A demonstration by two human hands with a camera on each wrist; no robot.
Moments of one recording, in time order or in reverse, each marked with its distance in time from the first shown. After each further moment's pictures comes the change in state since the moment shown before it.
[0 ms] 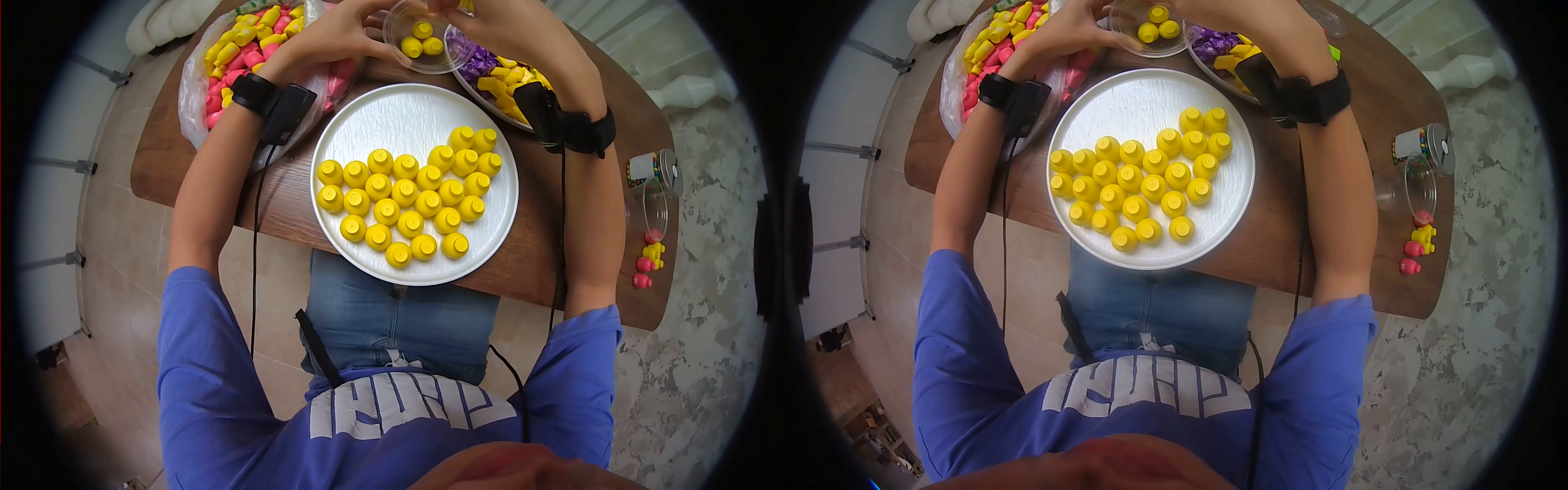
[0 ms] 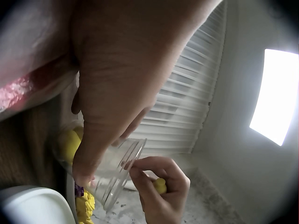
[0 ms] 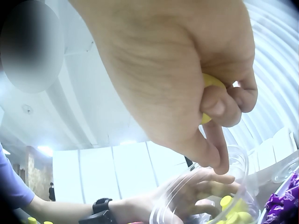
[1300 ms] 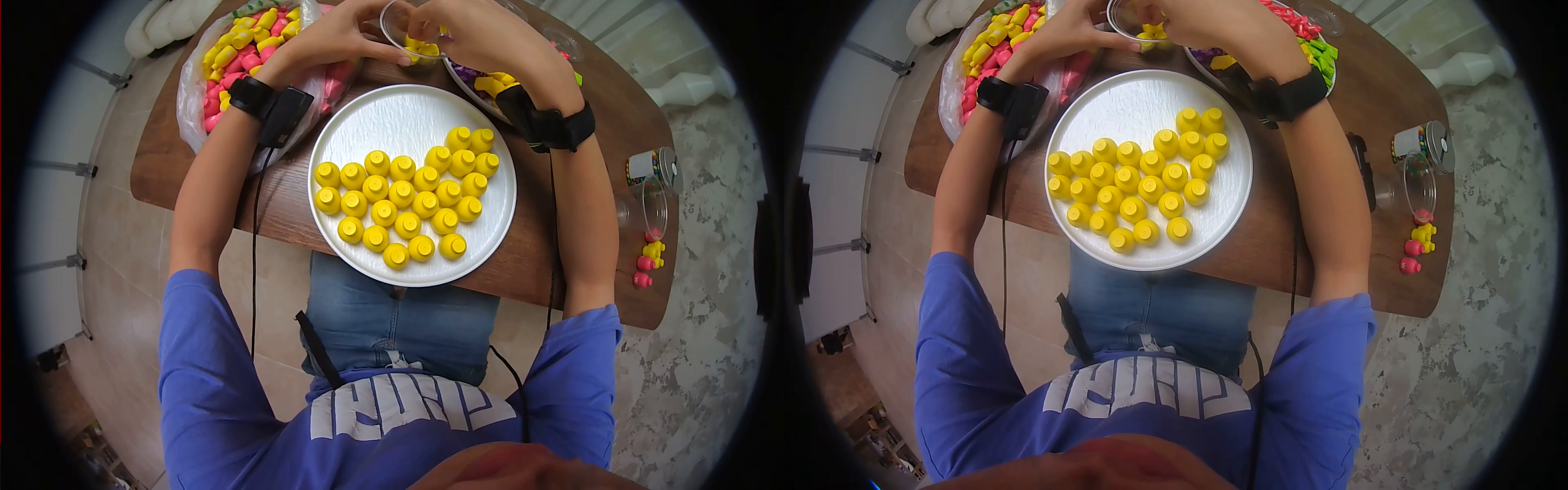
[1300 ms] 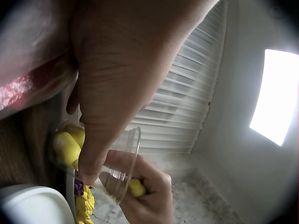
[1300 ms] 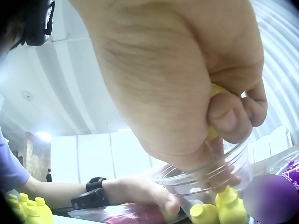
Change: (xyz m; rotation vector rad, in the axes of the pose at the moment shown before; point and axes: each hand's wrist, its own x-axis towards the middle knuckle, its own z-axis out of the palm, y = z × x) left_hand 0.000 0.010 0.002 0.026 -0.007 -0.059; right_hand -0.004 0.010 0.026 -0.027 -0.209 0.079
